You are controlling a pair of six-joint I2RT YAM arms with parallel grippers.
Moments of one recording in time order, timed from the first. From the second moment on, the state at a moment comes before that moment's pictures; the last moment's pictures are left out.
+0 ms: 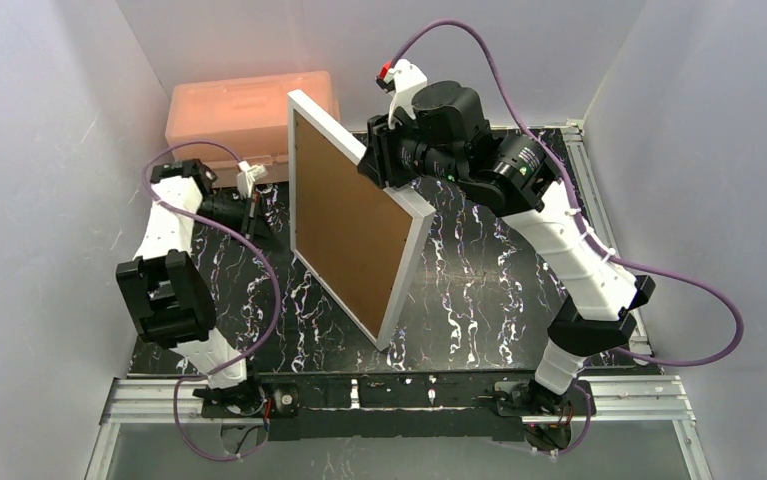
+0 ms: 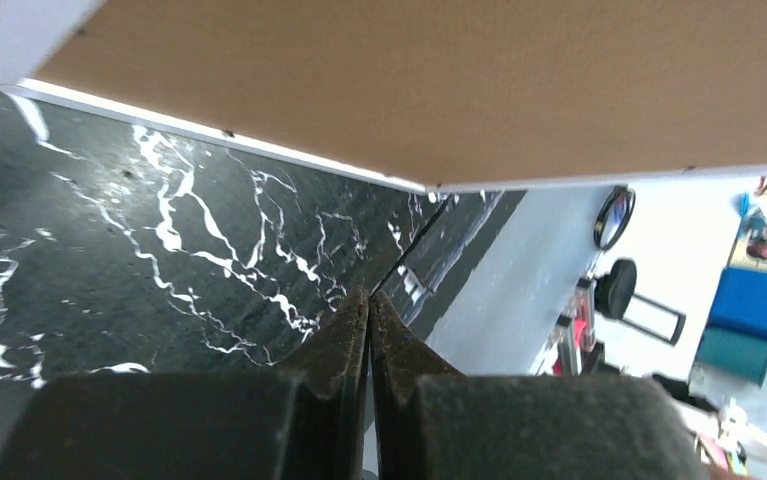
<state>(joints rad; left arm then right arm) 0.22 1.67 1.48 -1.49 0.94 0.60 0.97 1.72 2.37 -1.03 0.09 0.27</state>
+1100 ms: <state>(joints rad) -0.14 0.82 0.17 -0.18 0.50 1.67 0.96 1.68 2.26 -0.91 0.08 0.28</state>
